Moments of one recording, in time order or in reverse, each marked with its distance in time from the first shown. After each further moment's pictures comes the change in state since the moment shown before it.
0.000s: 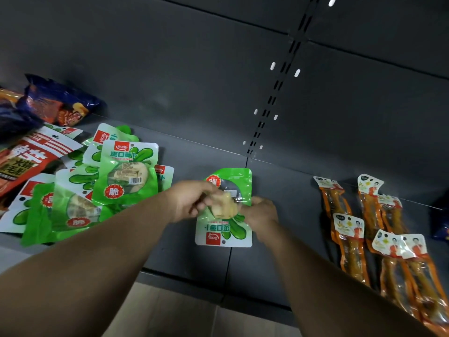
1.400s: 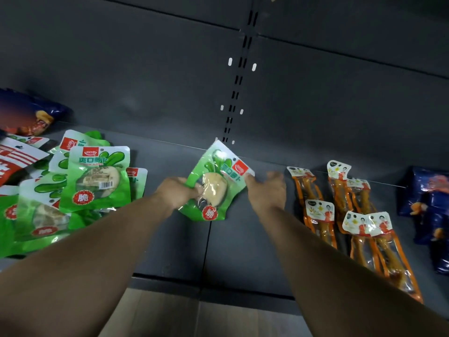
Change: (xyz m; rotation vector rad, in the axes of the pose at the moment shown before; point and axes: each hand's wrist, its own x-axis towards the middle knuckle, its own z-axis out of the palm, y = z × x) left_hand 0.015 -0.002 0.028 0.231 0.223 0.272; right_hand -0.021 -0.014 -0.074 0.116 0.323 -0.026
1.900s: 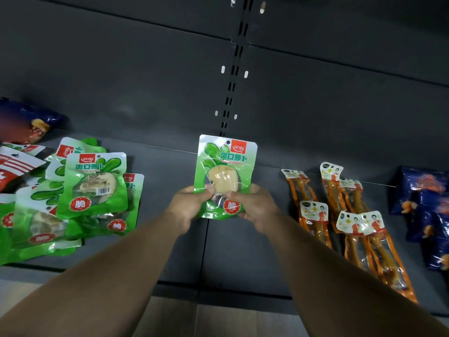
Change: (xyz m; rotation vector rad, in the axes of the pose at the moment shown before) left_hand -0.014 0.003 0.037 -0.542 -0.047 -0.071; right_hand -0.005 0.008 0.000 0.343 -0.439 0.160
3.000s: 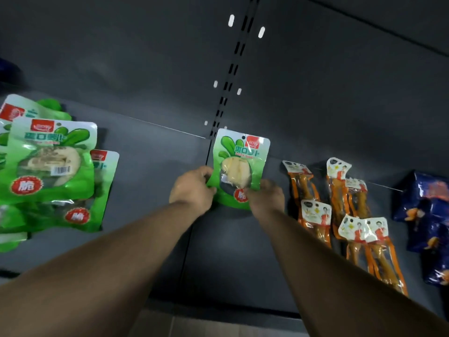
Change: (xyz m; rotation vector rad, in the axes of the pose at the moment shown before) left_hand 0.044 -0.019 0.027 0.885 0.089 0.268; right_hand 0.054 0.028 -0.025 -0.557 0.376 -0.092
